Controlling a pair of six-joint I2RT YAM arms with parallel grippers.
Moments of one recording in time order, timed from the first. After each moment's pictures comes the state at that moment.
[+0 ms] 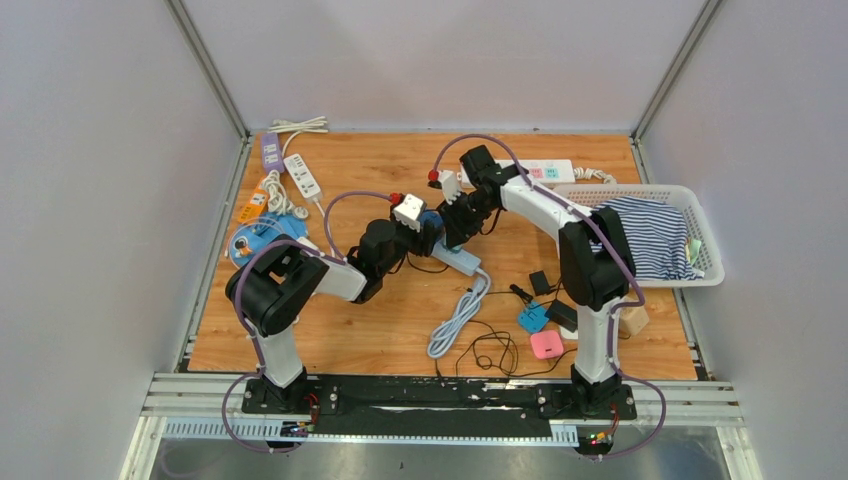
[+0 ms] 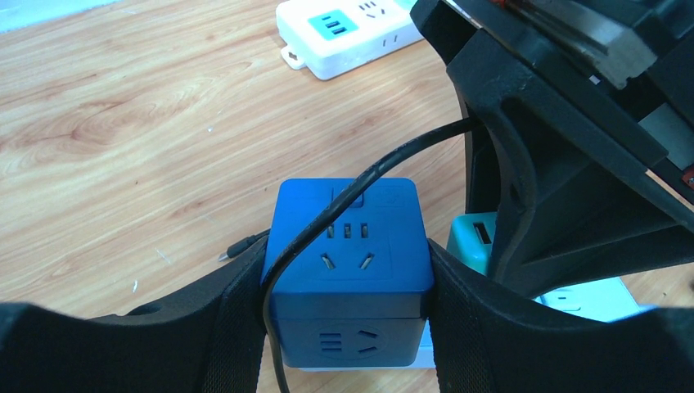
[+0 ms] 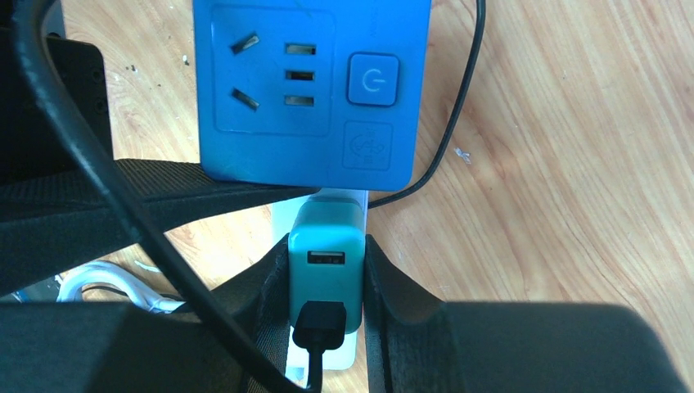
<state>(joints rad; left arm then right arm) -0.66 1.80 0.65 1.00 -0.02 -0.06 0.50 1.99 1.57 -0.72 -0.53 -0.35</state>
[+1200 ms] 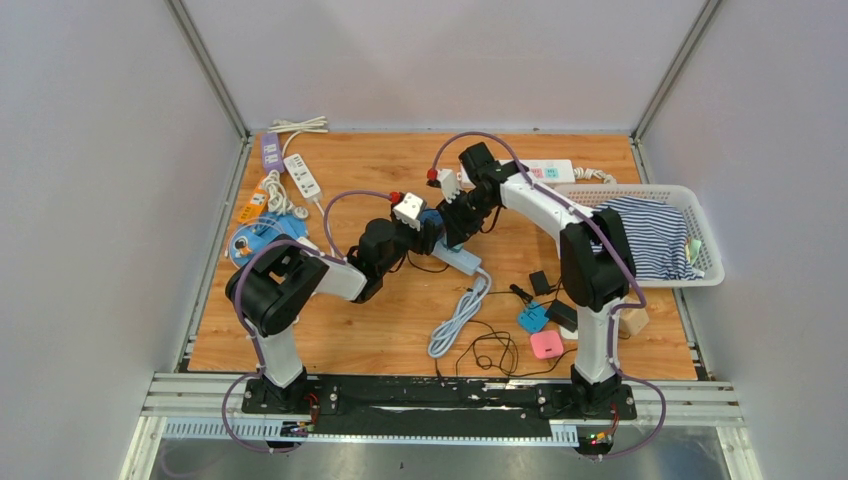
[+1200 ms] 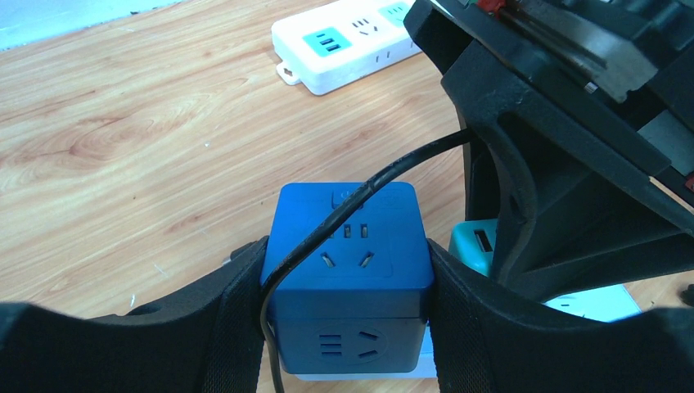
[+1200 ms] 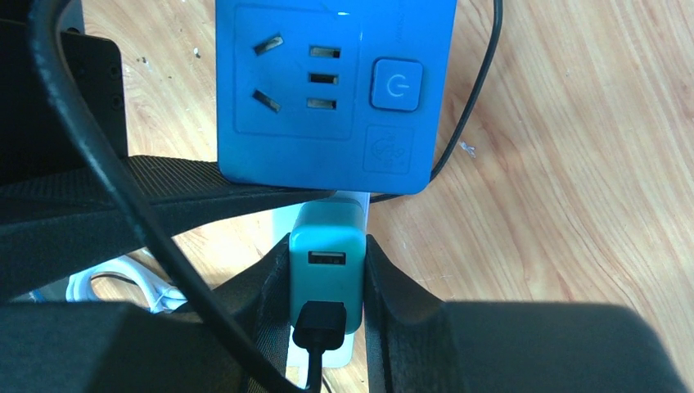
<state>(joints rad) -0.66 1.80 0.66 1.03 -0.01 -0.06 0.51 1.98 1.61 -0.77 -0.51 -0.36</state>
